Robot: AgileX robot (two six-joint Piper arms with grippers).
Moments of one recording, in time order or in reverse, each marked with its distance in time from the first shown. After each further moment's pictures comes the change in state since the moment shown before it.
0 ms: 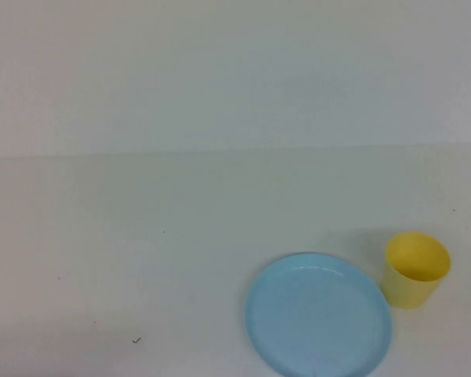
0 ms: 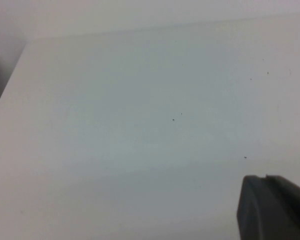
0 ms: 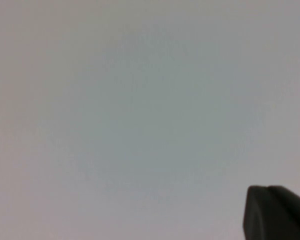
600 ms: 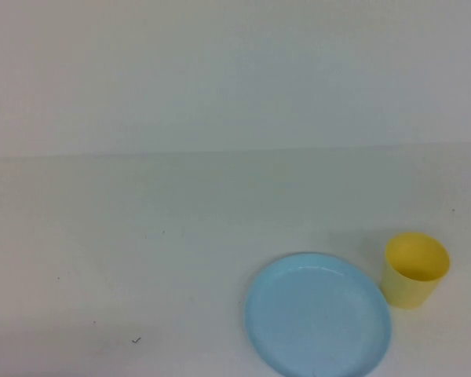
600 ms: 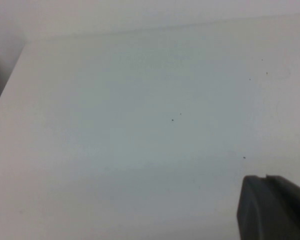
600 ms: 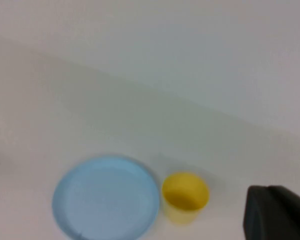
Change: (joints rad) right arm 0.000 0.667 -1.044 -0.018 1.039 -0.454; left arm 0.000 0.000 0.000 0.001 0.000 0.000
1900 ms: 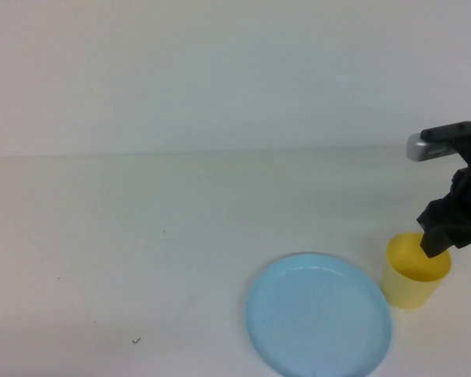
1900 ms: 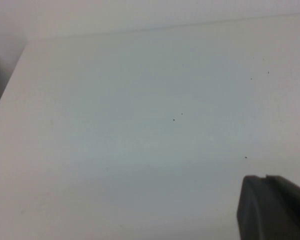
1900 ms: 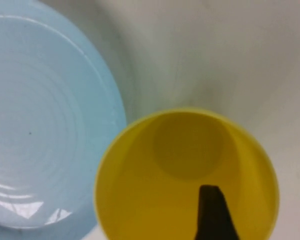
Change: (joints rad) right arm 0.216 1.145 -0.054 -0.226 -0.177 0.141; left arm 0.000 0.000 0.000 0.002 0.000 -0.001
